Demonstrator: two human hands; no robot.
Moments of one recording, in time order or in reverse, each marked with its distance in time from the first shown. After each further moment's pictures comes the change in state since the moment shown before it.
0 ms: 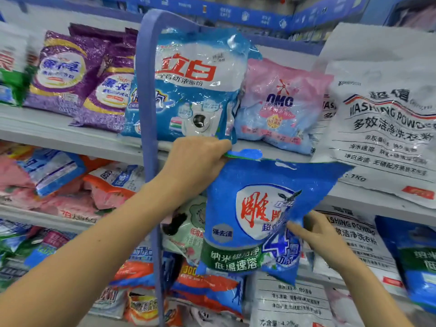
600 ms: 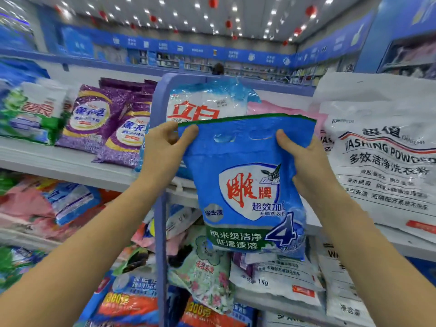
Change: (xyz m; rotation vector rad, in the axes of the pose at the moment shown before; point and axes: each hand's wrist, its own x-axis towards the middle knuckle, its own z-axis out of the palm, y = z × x) left_hand 0.027 -0.040 -0.034 -0.941 0.492 -0.345; right_hand 0.078 -0.170 0.022 0.480 0.174 -0.391
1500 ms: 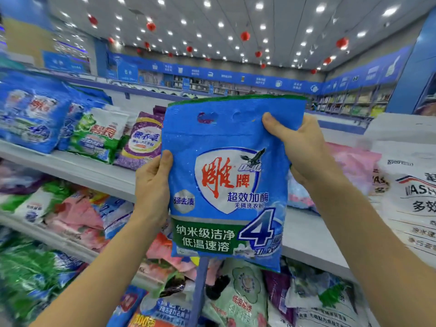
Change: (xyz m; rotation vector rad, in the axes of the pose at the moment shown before) left_hand -0.005 -0.019 -0.100 -0.372 0.276 -0.196; right_hand 0.032 -0.037 0.133 -0.027 -0.232 -0.128
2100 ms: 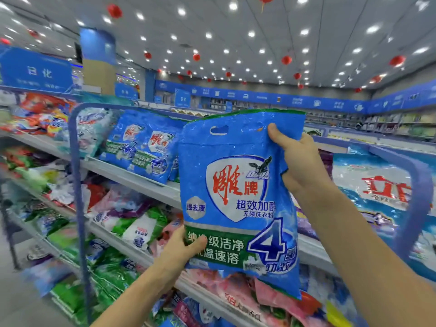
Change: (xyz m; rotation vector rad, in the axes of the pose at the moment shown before) left_hand 0.050 0.046 -0.295 0.295 -0.195 -0.376; right_hand 0.059 0.045 0.308 0.271 -0.006 0.126
